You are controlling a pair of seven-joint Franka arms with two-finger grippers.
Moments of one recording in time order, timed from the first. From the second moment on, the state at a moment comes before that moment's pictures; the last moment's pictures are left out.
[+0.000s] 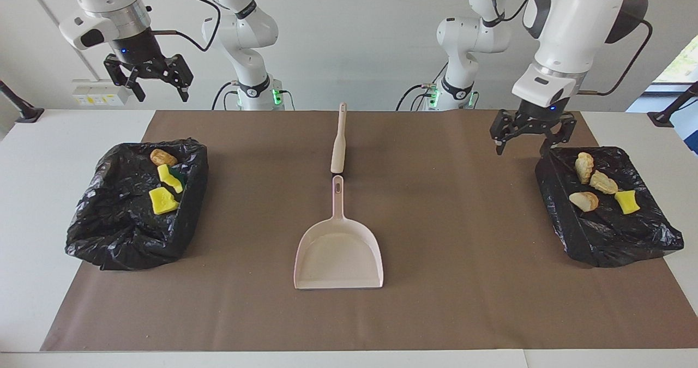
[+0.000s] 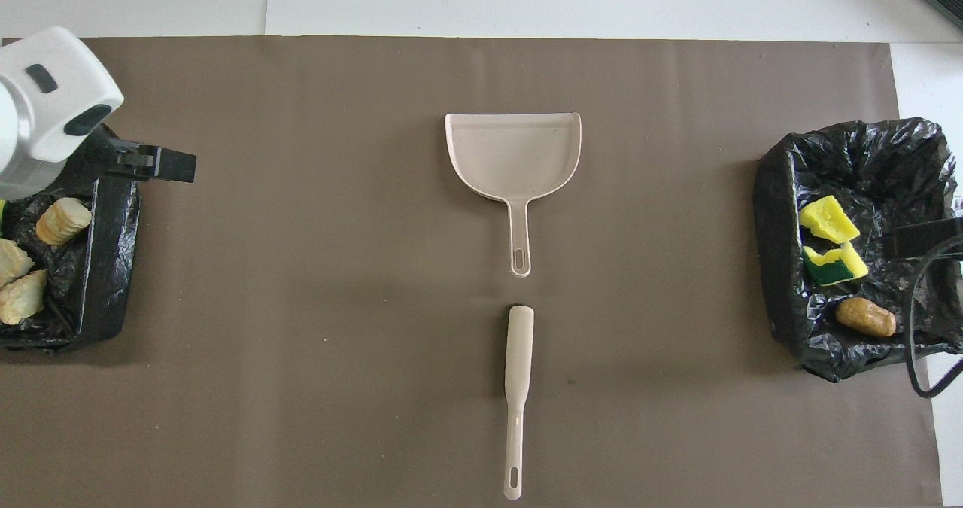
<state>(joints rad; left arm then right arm) -0.17 0.00 0.02 -1.61 0.05 1.80 0.03 0.07 -0.12 -0.12 -1.61 -0.03 1.52 -0.05</state>
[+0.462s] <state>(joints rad) -0.08 -0.01 0.02 -1.51 0.05 1.61 0.17 0.07 -0.12 -0.12 -1.61 -0.03 1.52 -0.05</state>
